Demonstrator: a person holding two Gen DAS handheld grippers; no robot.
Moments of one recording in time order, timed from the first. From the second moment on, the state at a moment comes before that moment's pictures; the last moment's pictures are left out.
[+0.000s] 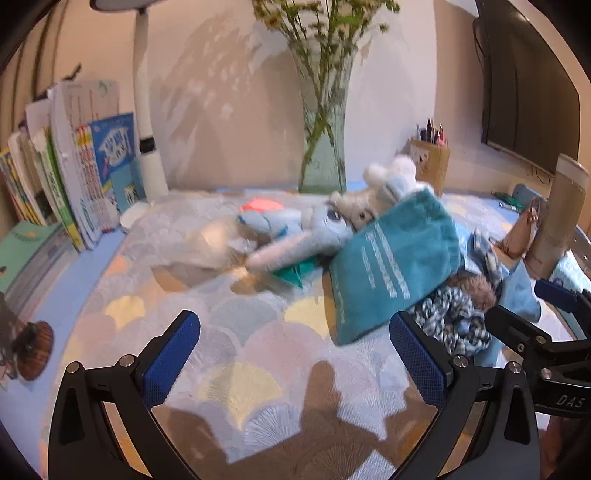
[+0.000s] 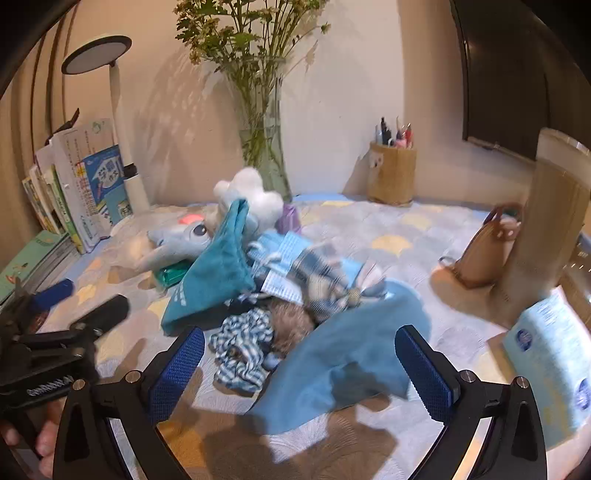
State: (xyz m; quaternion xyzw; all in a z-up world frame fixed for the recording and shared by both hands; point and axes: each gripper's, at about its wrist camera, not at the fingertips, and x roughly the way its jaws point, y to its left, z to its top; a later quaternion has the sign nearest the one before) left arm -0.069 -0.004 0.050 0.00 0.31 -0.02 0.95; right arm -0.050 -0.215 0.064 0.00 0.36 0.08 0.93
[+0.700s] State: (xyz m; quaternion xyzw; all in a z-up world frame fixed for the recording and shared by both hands) left arm -0.069 -0.013 0.046 0.00 0.30 -0.04 0.95; right arm -0.060 -0.213 0.060 0.01 0.36 0.07 0.93
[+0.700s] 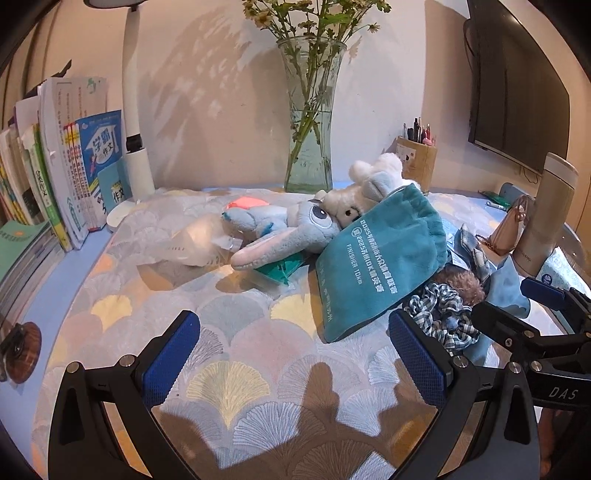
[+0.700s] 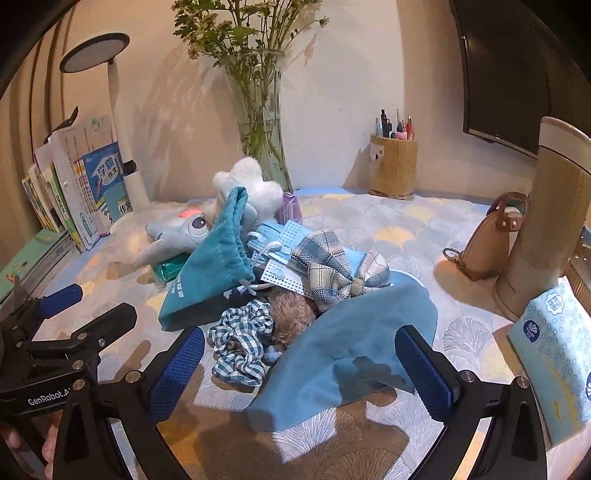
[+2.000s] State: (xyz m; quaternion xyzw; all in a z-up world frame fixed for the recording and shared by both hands) left arm -0.062 -0.029 0.055 0.03 0.35 -0.07 0.93; right arm -0.066 -0.246 0.067 0.03 0.38 0.08 0.92
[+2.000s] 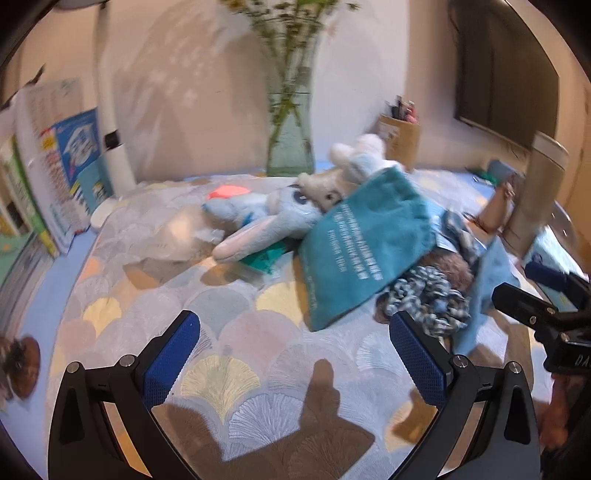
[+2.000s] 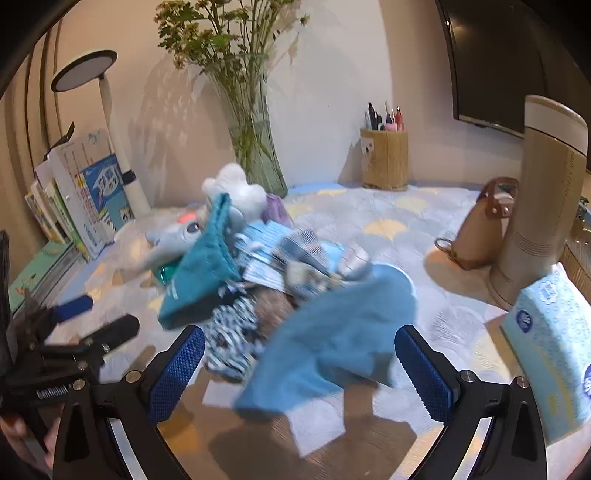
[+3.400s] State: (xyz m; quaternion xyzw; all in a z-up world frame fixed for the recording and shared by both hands) left arm -0.041 -0.050 0.072 0.01 0.34 -0.21 0.92; right arm -0.082 -0.298 0.110 0.06 0.40 0.14 0.90
